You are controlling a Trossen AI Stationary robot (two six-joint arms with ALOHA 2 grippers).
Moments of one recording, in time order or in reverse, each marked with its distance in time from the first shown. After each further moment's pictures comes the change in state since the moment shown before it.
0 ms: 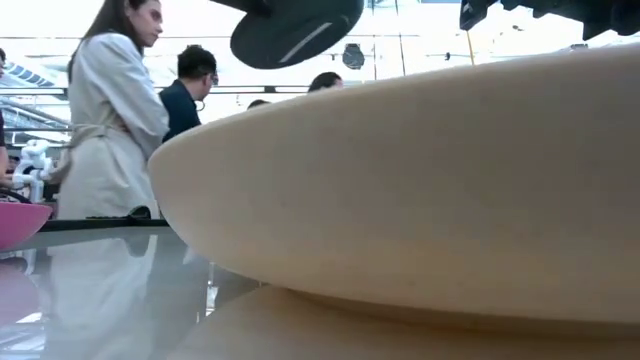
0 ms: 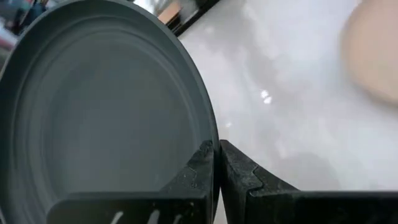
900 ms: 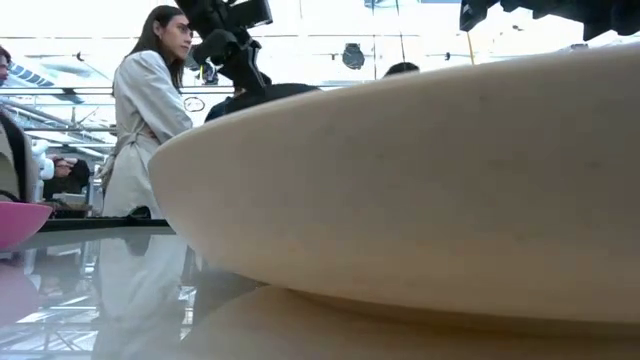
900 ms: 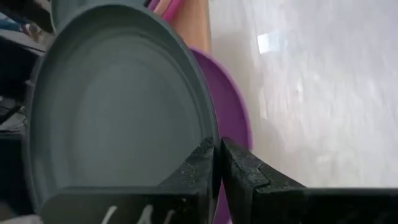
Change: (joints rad) left arm 0.559 0.044 0.067 -0.189 0.330 0.079; right arm 0.000 0.000 0.000 -0.015 0.000 -0.024
